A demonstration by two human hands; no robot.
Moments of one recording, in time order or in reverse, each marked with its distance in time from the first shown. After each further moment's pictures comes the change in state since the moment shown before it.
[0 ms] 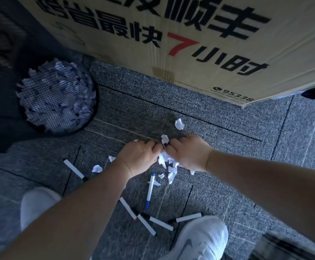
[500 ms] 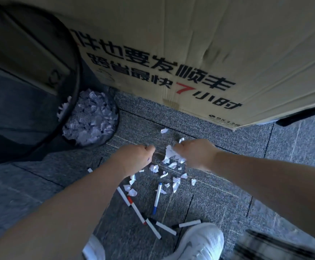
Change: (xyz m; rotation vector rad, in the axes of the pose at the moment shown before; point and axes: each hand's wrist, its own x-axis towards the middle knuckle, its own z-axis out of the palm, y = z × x) left_hand -0.022 -0.019 -0.099 0.006 -0.345 -0.202; right_hand 0.004 -0.008 -0.097 0.035 -0.251 0.223
